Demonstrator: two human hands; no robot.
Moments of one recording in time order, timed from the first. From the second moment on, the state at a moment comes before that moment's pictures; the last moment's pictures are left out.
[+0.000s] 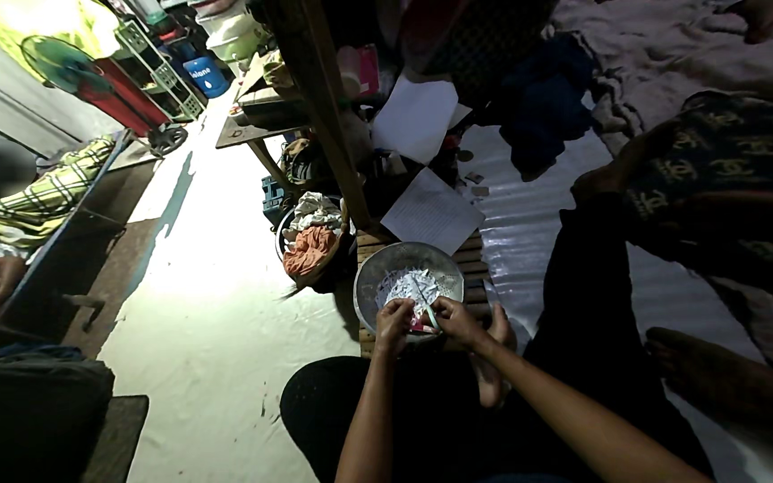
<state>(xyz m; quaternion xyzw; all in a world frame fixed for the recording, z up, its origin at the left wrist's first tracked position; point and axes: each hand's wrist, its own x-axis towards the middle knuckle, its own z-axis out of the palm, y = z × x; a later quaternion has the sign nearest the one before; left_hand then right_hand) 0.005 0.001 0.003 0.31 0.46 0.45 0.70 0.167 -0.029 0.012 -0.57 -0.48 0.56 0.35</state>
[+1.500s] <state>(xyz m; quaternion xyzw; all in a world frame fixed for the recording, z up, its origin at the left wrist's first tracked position) 0.005 0.001 0.004 0.30 0.50 0.42 0.70 0.169 -0.028 0.016 -0.59 -0.51 0.54 0.32</state>
